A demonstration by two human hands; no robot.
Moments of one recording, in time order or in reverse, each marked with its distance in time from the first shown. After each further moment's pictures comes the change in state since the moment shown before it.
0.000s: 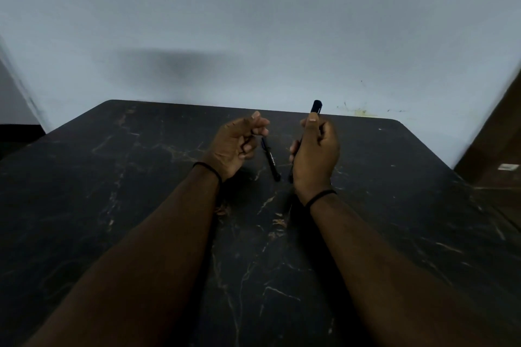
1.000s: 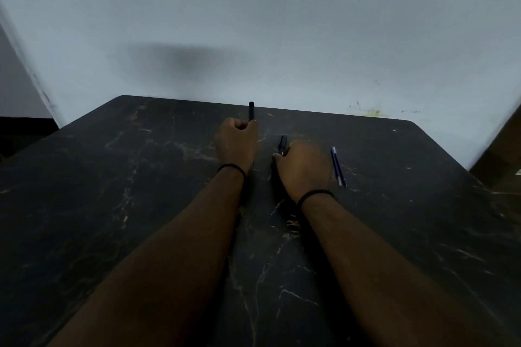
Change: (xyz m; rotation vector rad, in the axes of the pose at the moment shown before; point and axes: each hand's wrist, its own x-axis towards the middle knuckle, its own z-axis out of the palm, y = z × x) left_hand 0.009 -0.011 0.002 0.687 0.800 0.142; right_hand -0.009 0.013 0.017 -1.234 -0.396 -0.116
